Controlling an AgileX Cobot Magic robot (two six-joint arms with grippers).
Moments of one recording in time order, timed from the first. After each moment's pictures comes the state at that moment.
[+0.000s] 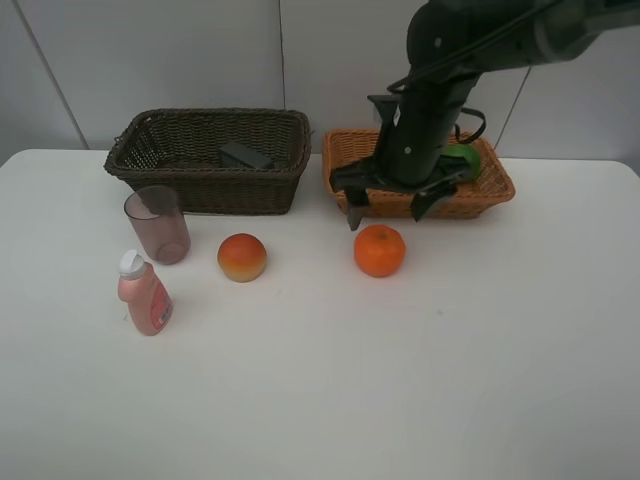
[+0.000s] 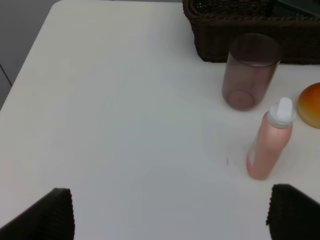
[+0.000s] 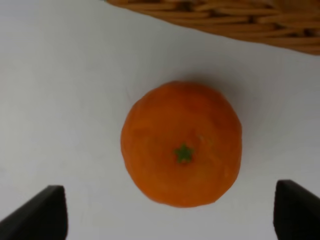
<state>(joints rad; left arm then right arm) 0.04 -0.01 -0.51 0.08 1.06 -0.08 0.52 1.98 -1.46 -0.08 0.95 0.32</state>
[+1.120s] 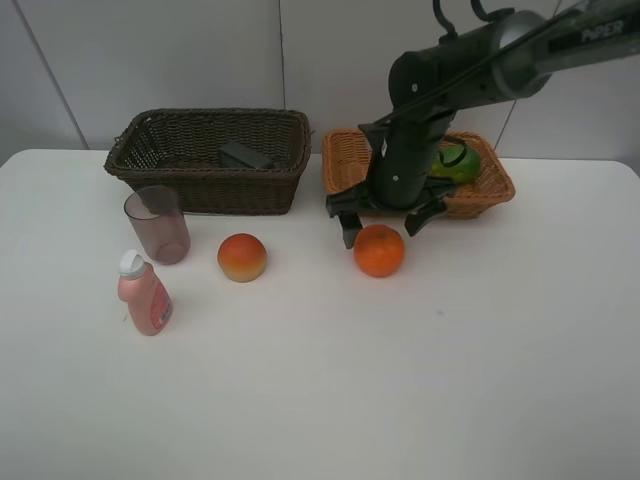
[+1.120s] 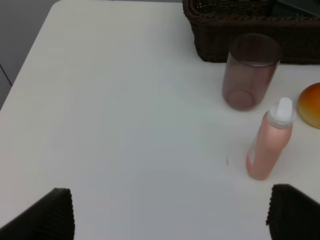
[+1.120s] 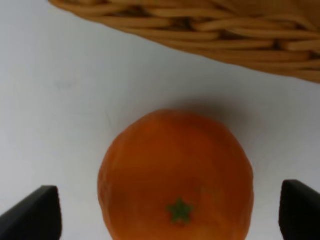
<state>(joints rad) 0.04 -0.01 -0.51 0.08 1.06 -0.08 0.52 2.09 -1.46 -0.11 0.87 0.32</state>
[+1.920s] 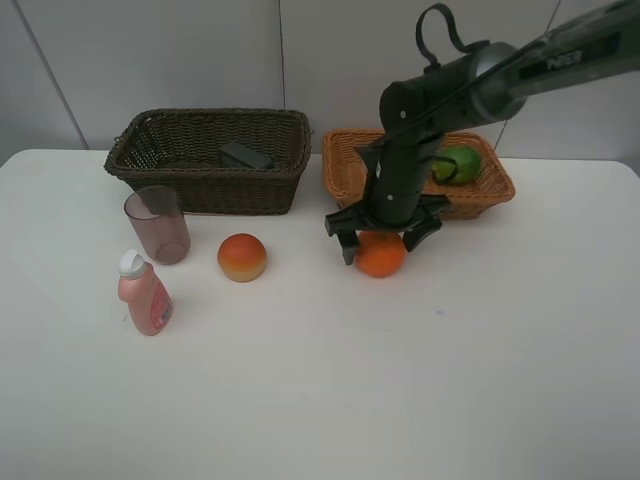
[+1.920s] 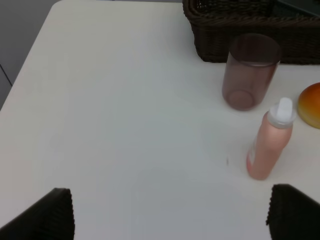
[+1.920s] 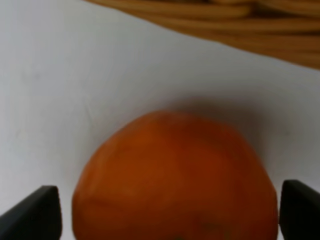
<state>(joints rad) 0.04 -0.01 -0.51 0.08 1.06 -0.08 0.52 2.16 -1.46 -0.12 0.85 0.32</state>
